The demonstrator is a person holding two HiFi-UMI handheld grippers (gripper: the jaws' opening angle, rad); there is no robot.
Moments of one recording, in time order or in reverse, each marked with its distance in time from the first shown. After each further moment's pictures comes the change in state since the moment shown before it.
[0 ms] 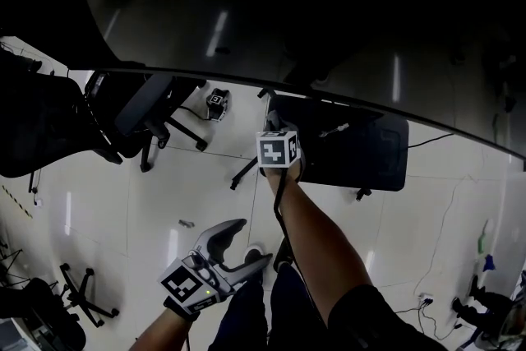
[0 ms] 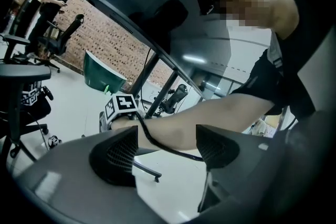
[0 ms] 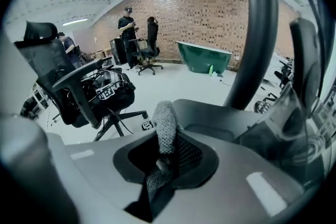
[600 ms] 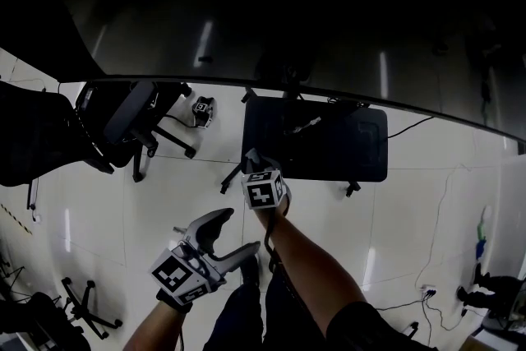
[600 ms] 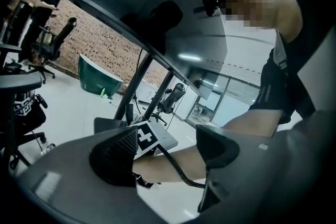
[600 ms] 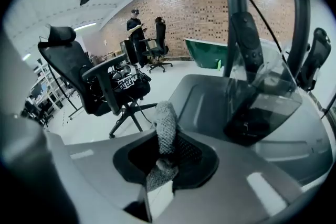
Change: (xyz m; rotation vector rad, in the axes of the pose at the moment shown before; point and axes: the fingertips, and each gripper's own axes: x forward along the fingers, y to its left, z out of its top) left arm 0.019 -0.013 0.011 0.042 0.016 -0.009; right arm -0.066 0.027 -0.084 0.002 0.012 0.123
